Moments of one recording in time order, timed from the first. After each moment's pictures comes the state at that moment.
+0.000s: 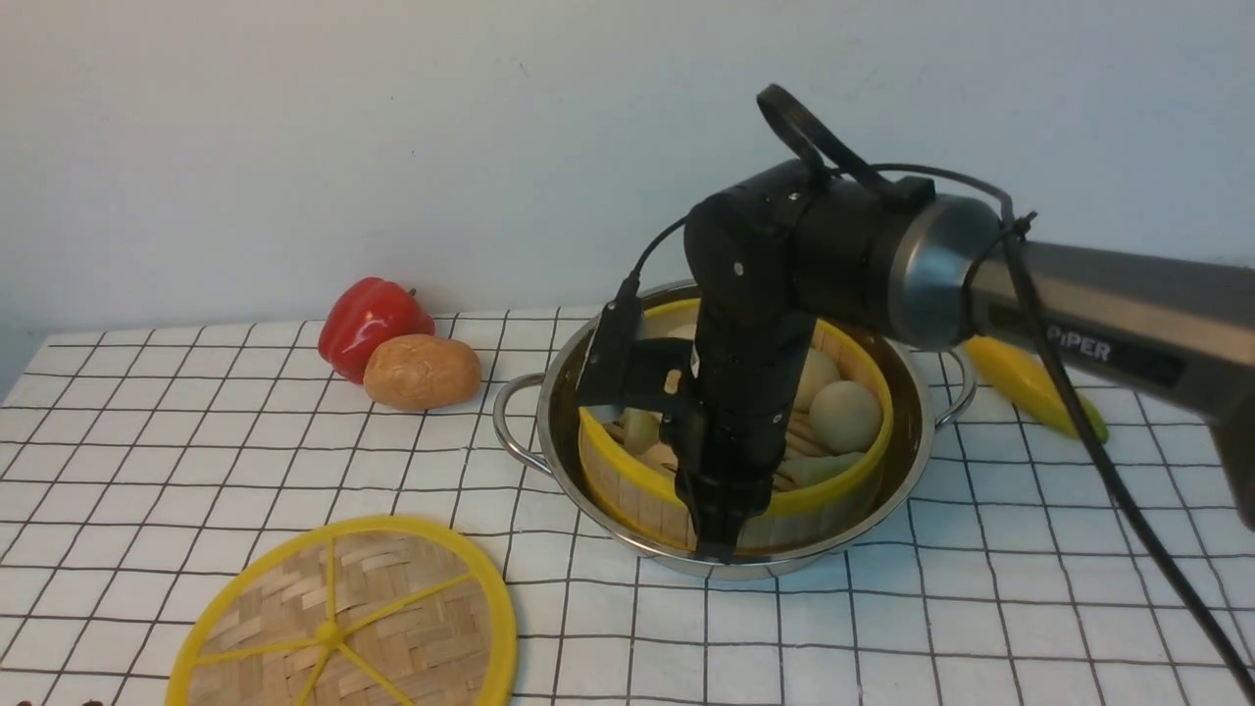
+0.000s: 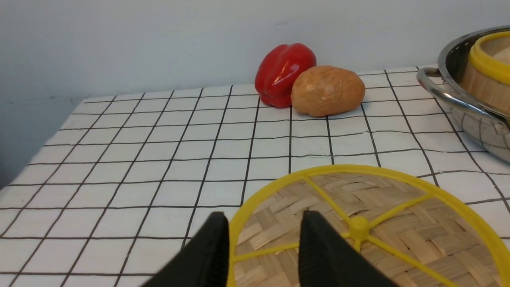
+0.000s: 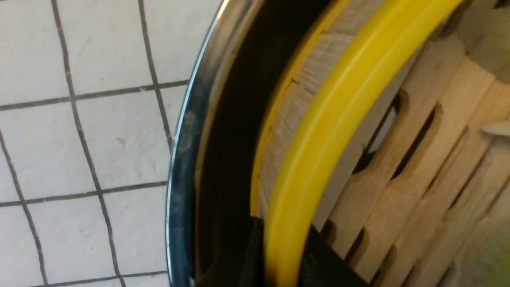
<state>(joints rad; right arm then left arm) 0.68 2.15 -1.79 0.08 1.25 -0.61 0.02 0.00 0.01 0.03 0.32 0.04</state>
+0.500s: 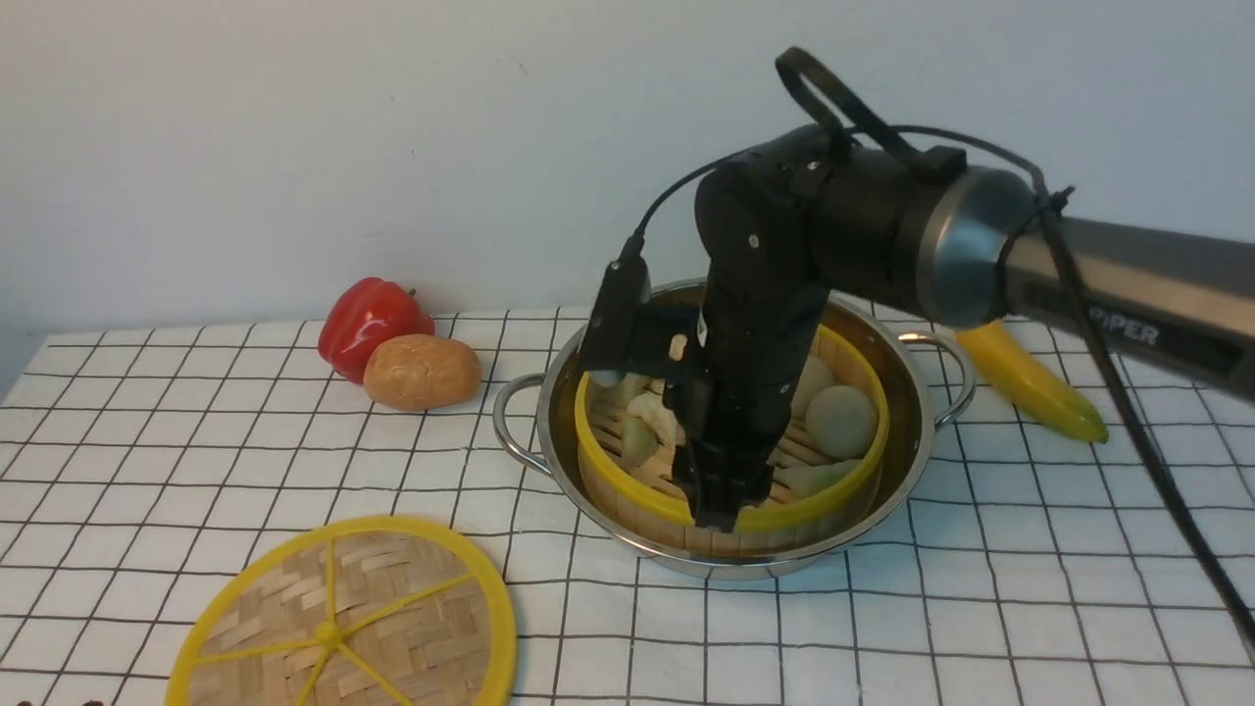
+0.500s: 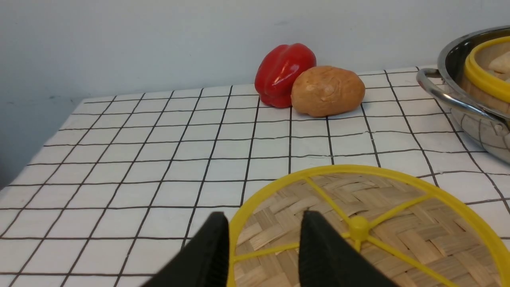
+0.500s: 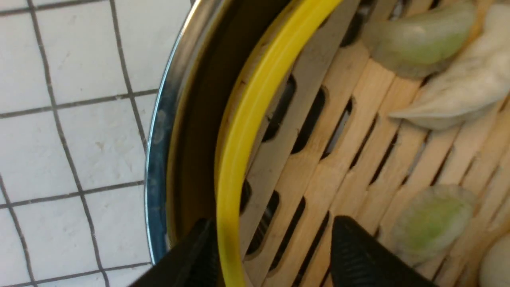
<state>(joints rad) 0.68 2.08 -1.79 0.05 1.23 -0.58 0.02 0.00 0.01 0.03 0.32 0.04</state>
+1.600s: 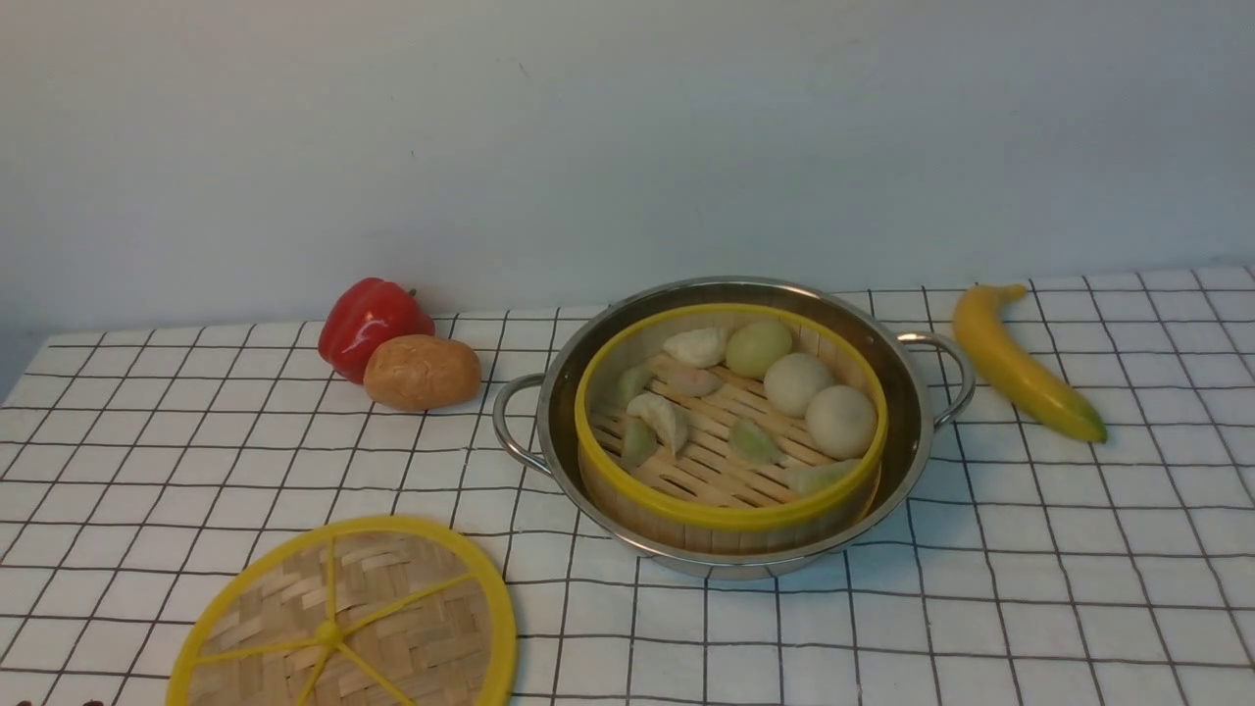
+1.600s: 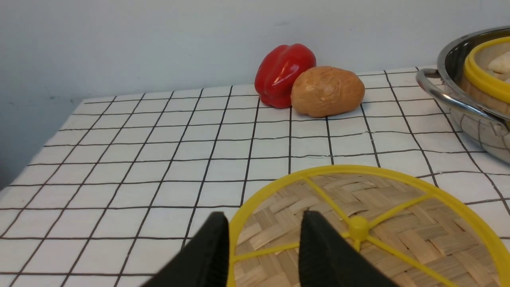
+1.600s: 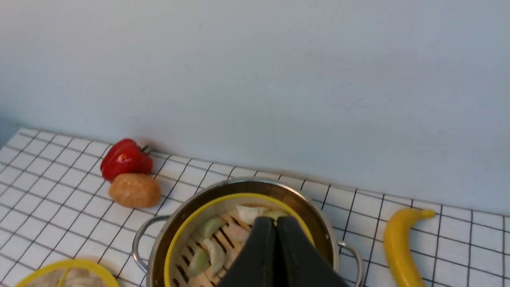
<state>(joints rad) 0.67 1.23 -1.79 -0.36 1.23 0.54 0.02 0.00 0.01 0.03 0.32 0.04</state>
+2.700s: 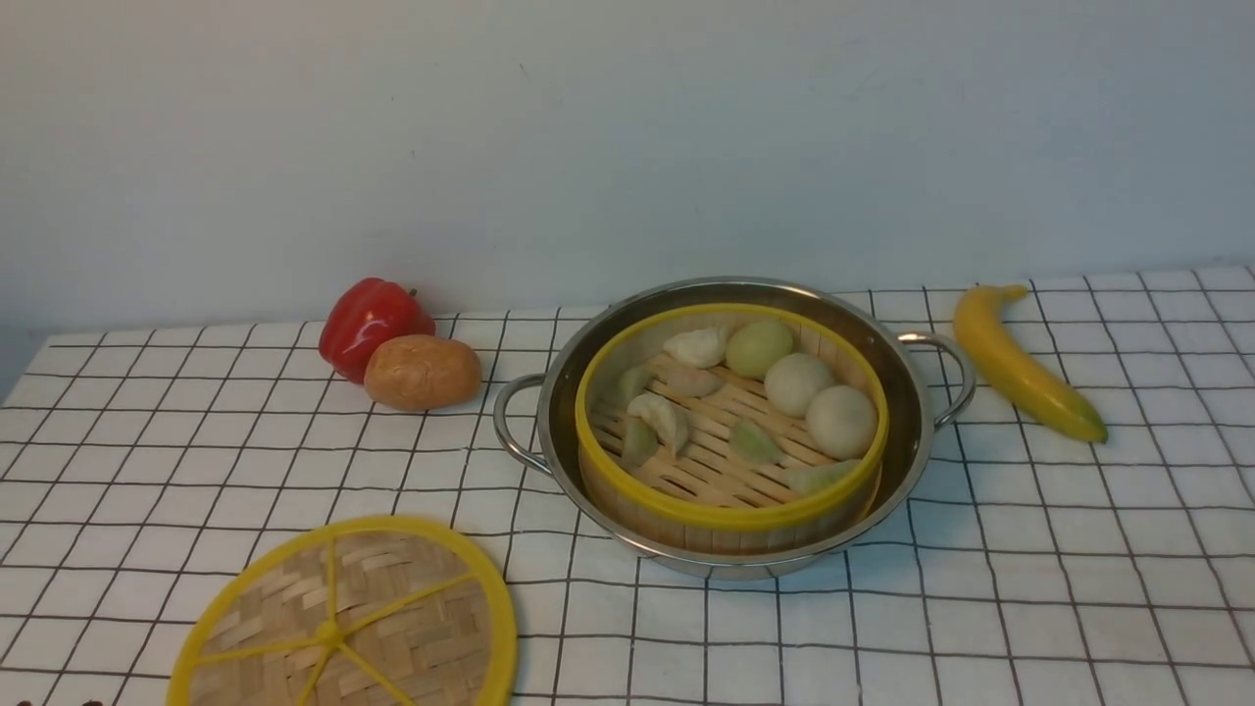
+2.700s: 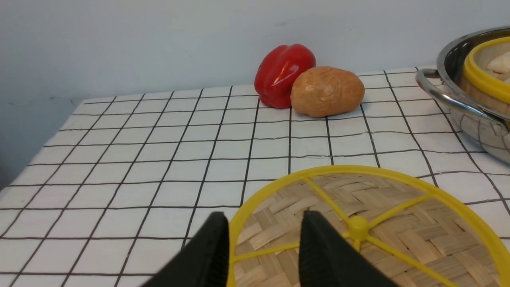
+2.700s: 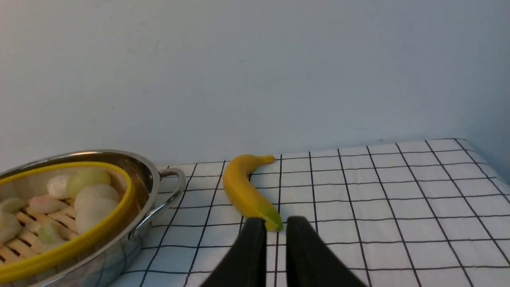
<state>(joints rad) 0.03 0.05 -0.09 -0.22 0.32 0.44 0.02 0.00 0.01 0.03 0.32 0.04</state>
